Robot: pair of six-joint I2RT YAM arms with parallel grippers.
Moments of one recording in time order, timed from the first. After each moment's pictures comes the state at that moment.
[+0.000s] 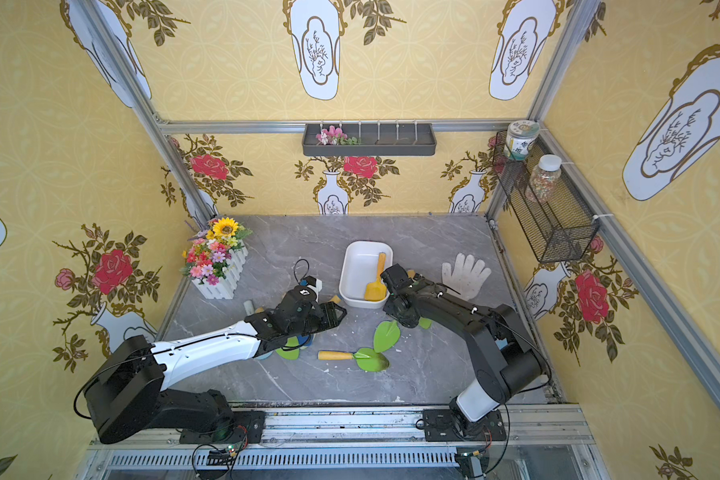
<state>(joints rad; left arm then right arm) -0.81 1.38 0.70 -0.03 0.05 -0.95 0.50 1.56 0.93 -0.61 0.10 0.99</state>
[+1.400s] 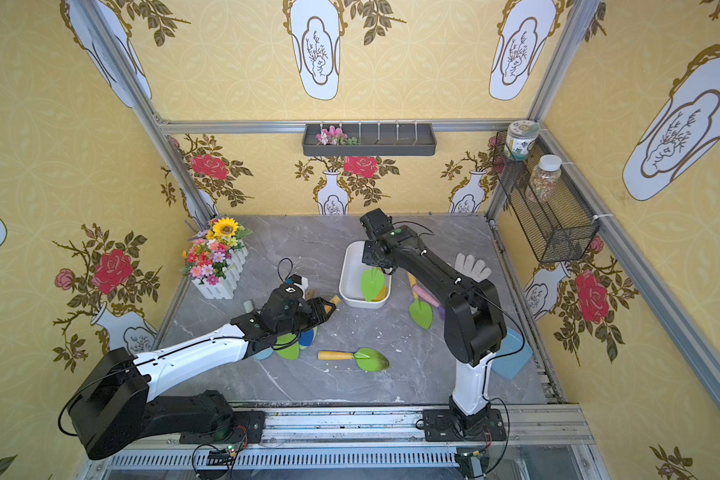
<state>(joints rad) -0.74 1.28 0.65 -0.05 0.07 -1.01 0.50 1.90 1.67 -0.81 0.13 0.57</state>
